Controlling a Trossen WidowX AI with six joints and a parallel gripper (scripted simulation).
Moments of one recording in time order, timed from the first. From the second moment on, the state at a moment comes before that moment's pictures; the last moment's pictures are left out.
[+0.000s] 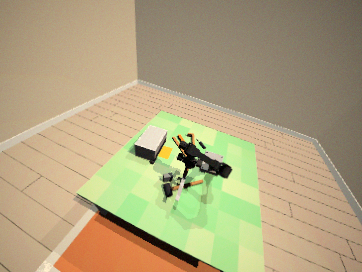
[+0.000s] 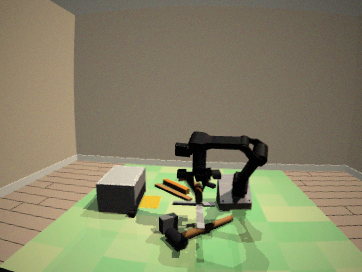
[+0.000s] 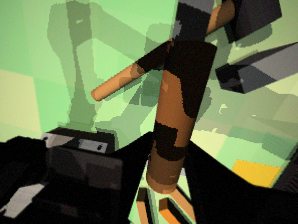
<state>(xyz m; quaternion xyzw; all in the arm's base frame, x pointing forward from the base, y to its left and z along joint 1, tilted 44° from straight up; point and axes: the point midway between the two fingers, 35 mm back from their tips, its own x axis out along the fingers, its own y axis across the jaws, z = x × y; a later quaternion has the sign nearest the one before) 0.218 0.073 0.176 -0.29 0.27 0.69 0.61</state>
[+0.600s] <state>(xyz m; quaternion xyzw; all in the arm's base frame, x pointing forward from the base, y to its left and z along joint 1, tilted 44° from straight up) 0.218 0.072 0.176 -0.25 0.32 0.66 0.63</state>
